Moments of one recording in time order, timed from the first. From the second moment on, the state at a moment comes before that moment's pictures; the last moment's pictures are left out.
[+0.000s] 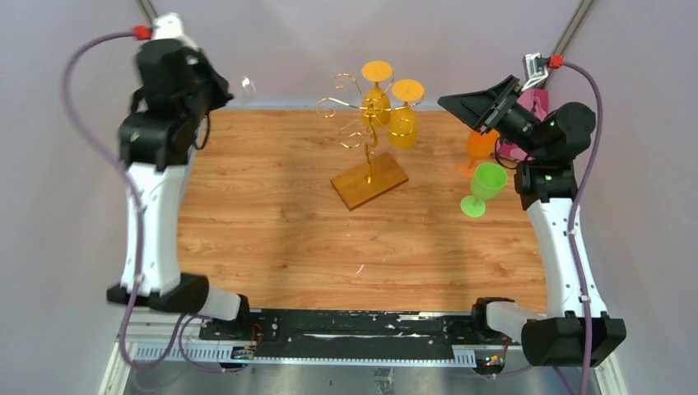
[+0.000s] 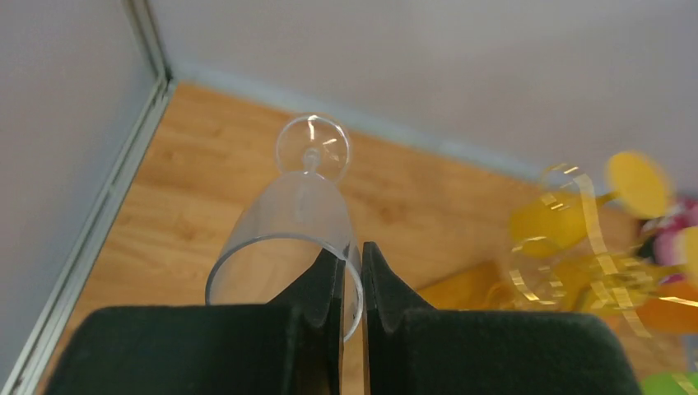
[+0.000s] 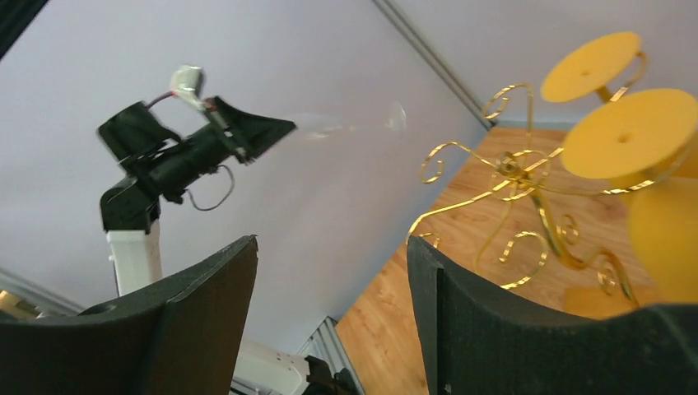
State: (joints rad) left arm -0.15 1.34 2.13 -0.87 -0.20 -0.38; right arm 0.02 1.14 1.27 0.30 -0.88 1.13
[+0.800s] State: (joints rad) left arm -0.15 2.08 2.32 -1.22 -0.05 -0.19; right arm -0.05 1.25 1.27 -0.05 -0.86 0.87
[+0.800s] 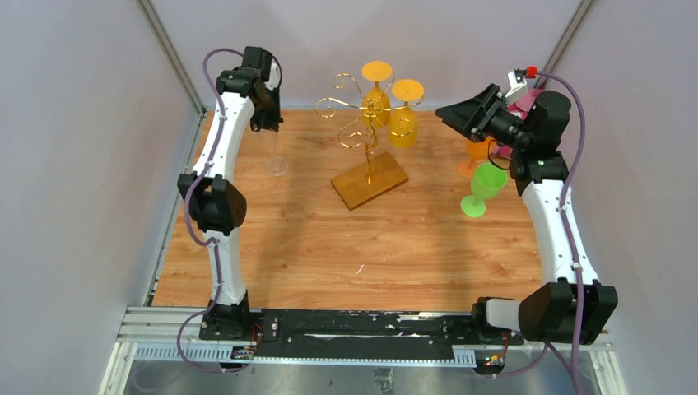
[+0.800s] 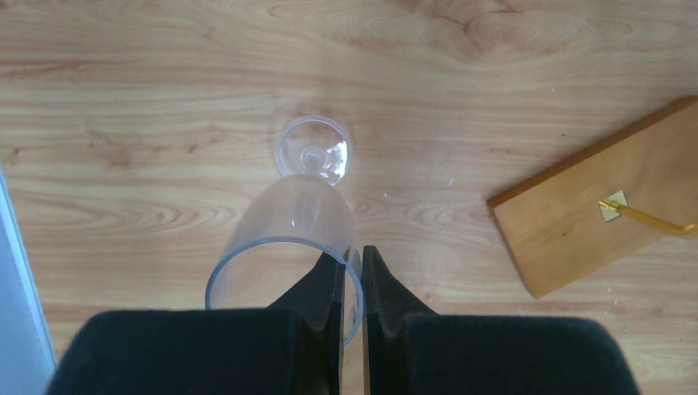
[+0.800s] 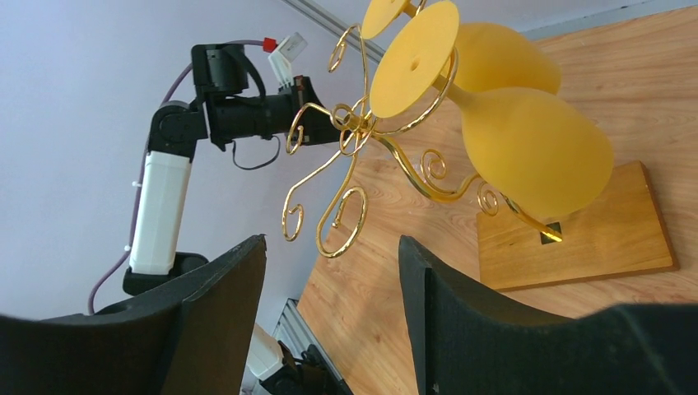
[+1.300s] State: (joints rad) left arm -0.15 2.19 2.38 -1.20 -0.02 -0.16; right arm -0.05 1.27 1.26 -0.04 -0.86 0.87
